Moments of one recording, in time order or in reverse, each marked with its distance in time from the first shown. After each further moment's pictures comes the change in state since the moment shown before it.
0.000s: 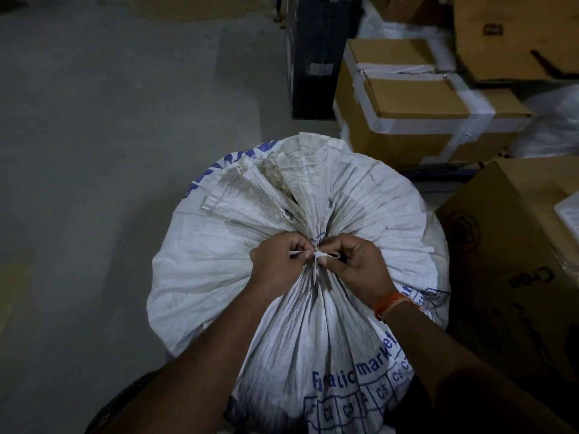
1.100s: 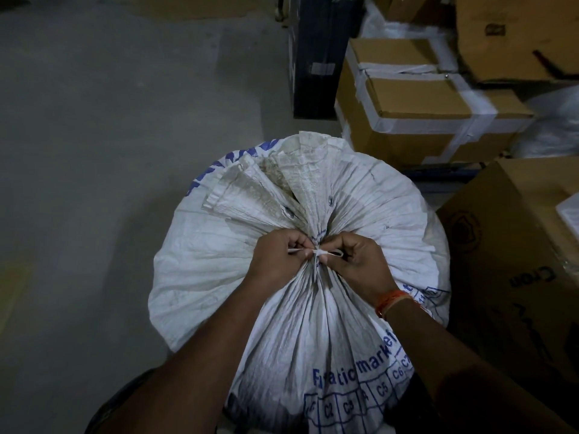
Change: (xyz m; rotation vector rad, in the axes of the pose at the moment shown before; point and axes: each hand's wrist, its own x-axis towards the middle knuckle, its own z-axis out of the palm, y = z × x) left_hand 0.004 -0.004 -0.006 -0.012 -0.006 0.060; right_hand 0.001 -0.001 -0.001 -0.024 0.006 0.005
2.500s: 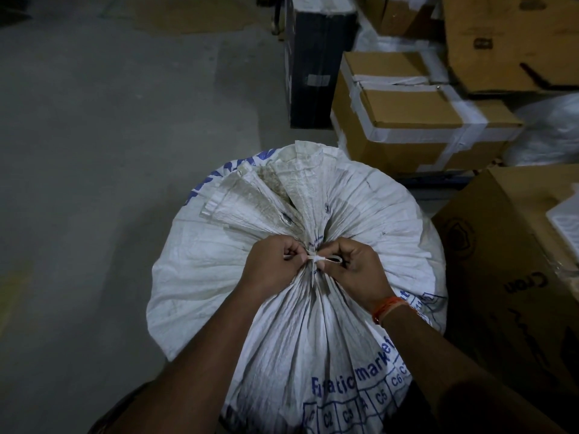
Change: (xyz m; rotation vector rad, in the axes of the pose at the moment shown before) left_hand -0.001 0.008 -0.012 0.115 -0.020 0.020; right_hand 0.002 -0.001 0.000 -0.034 0.012 0.001
